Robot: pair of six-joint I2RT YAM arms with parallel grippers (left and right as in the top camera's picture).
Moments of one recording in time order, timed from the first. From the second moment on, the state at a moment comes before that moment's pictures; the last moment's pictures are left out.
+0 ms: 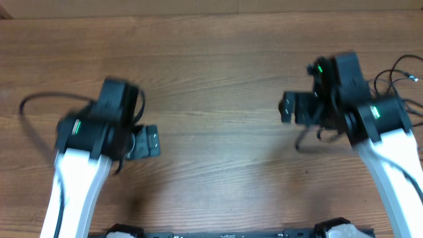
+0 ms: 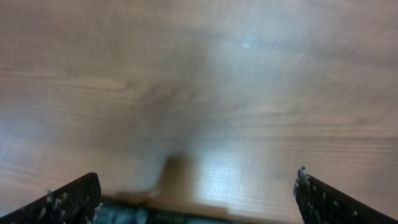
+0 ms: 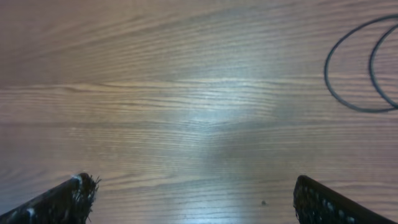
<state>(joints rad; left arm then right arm) -0.20 1.23 1.35 -1.47 -0.11 -0.37 0.25 1.30 1.43 -1.21 -0.01 0.29</state>
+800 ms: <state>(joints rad) -0.20 0.58 1.14 -1.35 -0.12 -0.37 0.26 0.67 1.12 -1.09 0.07 0.31</state>
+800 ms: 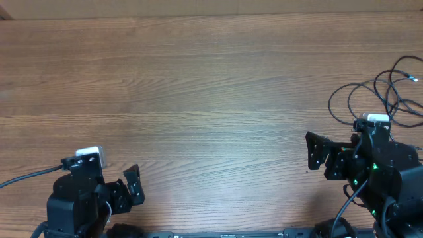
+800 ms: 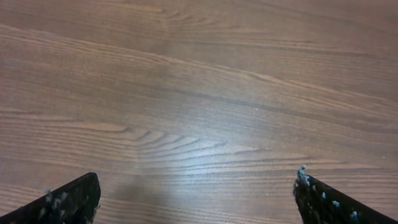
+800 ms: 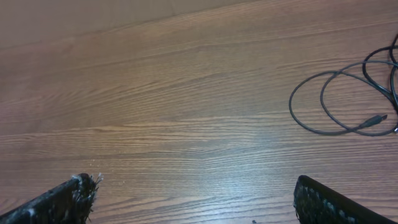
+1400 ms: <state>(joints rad) -0.20 0.58 1.14 -1.36 -0.12 -0.37 0.23 0.67 1.12 -1.07 0.11 0.26</state>
